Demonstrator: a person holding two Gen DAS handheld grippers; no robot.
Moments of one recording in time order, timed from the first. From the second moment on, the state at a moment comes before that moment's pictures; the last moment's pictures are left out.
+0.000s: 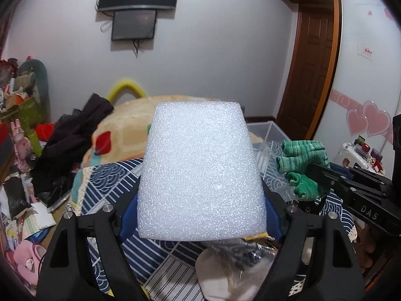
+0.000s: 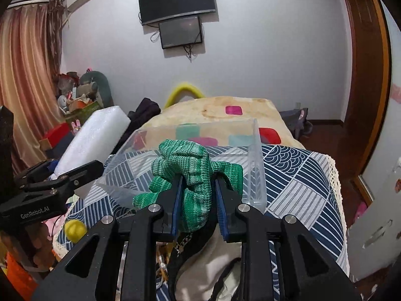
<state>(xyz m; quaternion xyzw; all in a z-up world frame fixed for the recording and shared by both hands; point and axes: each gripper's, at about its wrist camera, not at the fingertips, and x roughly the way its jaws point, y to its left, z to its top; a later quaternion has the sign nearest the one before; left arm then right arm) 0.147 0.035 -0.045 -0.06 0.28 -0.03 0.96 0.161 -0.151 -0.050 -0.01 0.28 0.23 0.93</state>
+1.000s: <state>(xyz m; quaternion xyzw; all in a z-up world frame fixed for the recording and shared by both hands) 0.209 0.026 -0.075 -0.07 0.36 -0.05 0.93 0.176 -0.146 -0.047 -0.01 0.32 0.21 0.93</state>
